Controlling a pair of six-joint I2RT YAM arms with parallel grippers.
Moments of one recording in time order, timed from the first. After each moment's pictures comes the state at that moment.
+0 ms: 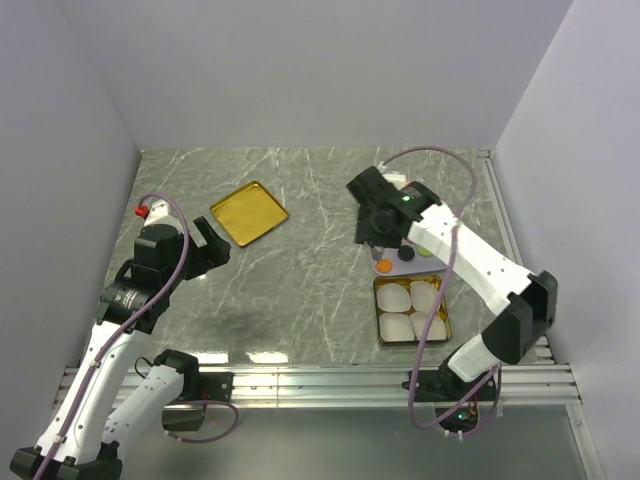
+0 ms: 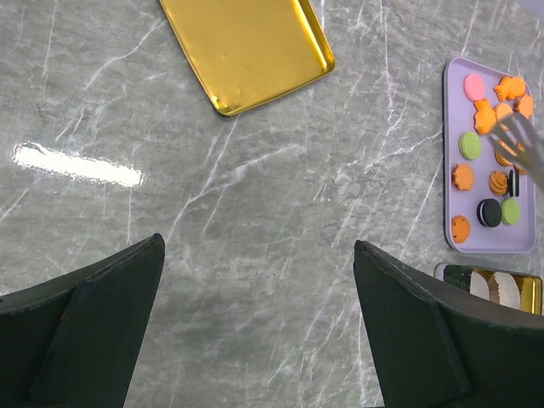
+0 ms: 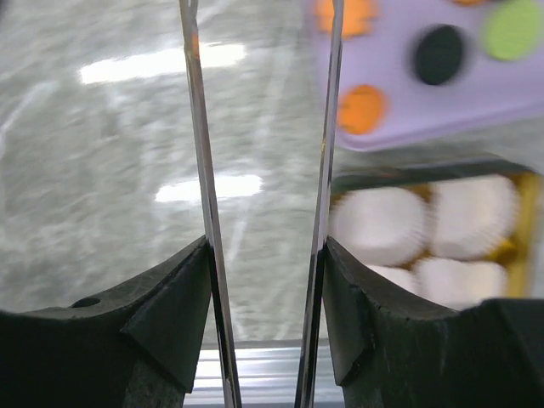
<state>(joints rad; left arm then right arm) -0.27 0.71 0.88 -0.72 -0.13 -0.60 0.72 1.56 1.54 -1.12 0.35 0.77</state>
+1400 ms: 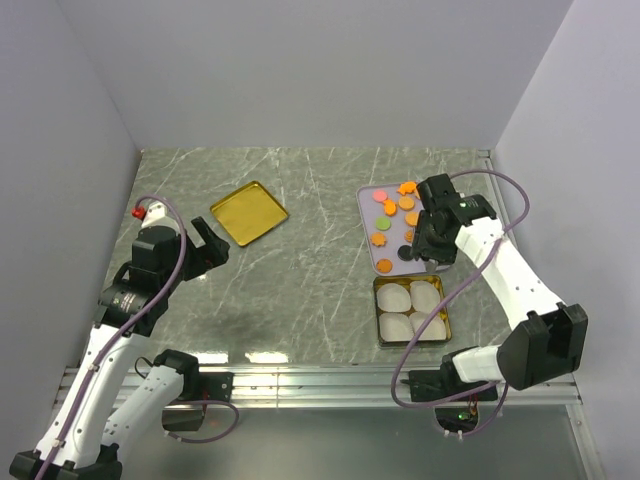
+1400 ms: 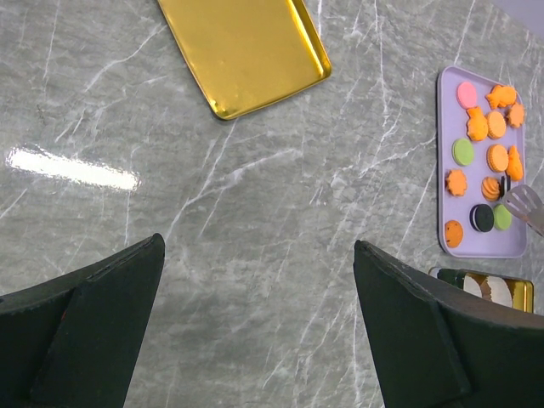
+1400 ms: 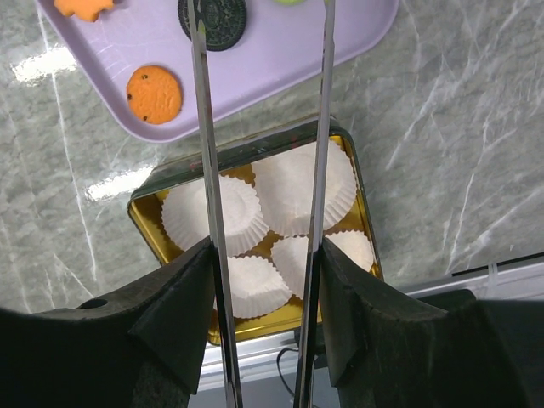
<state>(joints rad) -0.27 0.69 0.88 -0.72 -0.14 -0.62 0.28 1.34 1.23 -1.14 0.23 0.54</state>
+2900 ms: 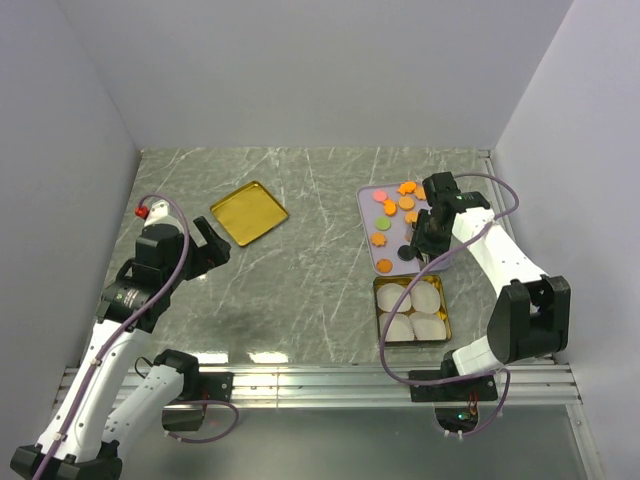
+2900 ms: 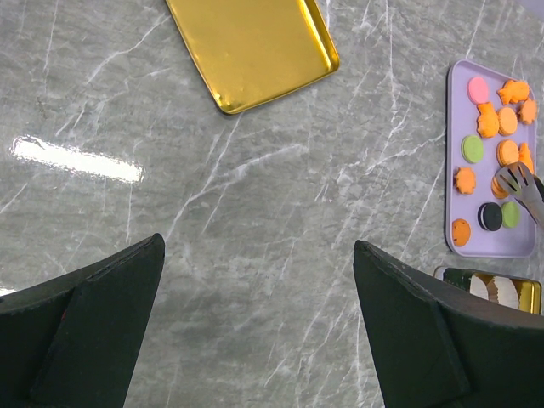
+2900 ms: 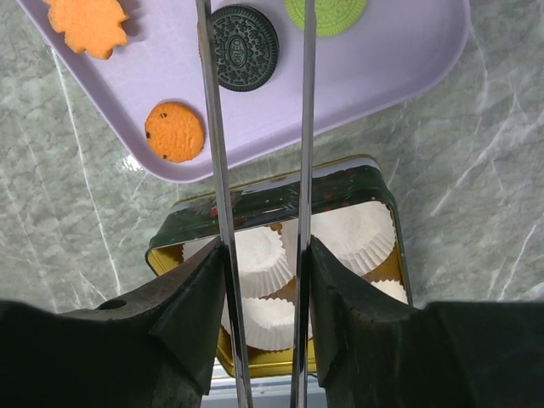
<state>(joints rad) -0.27 0.71 0.88 -0.72 -0.14 -0.62 0.17 1.47 1.19 -0.98 0.07 0.48</state>
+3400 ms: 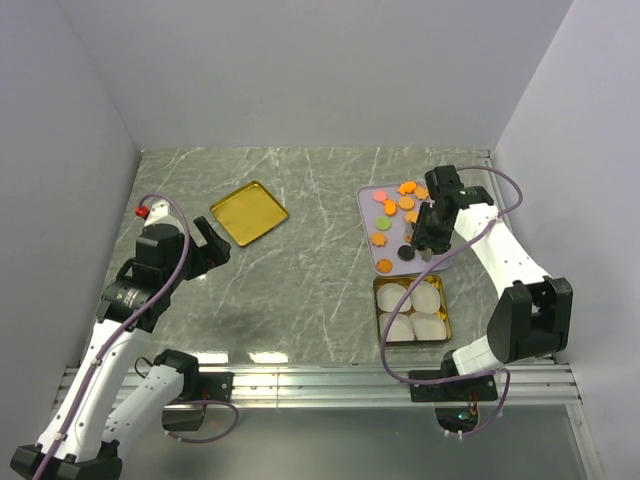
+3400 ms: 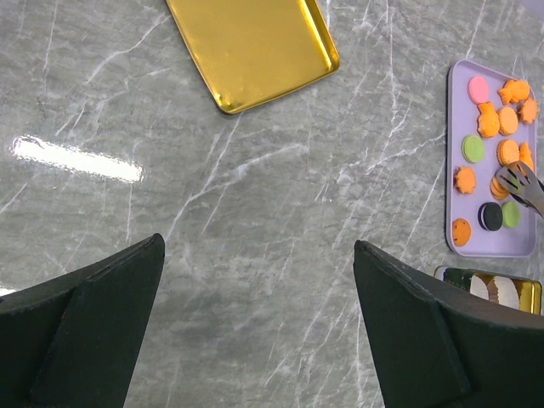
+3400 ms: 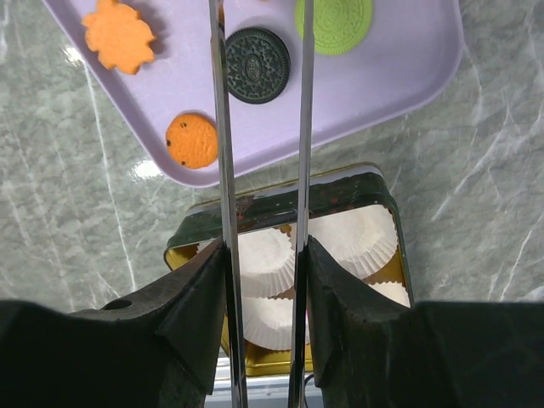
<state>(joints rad) -0.27 0.72 0.88 -0.72 -0.14 -0.62 0.17 1.48 1.24 -0.99 0.06 0.48</state>
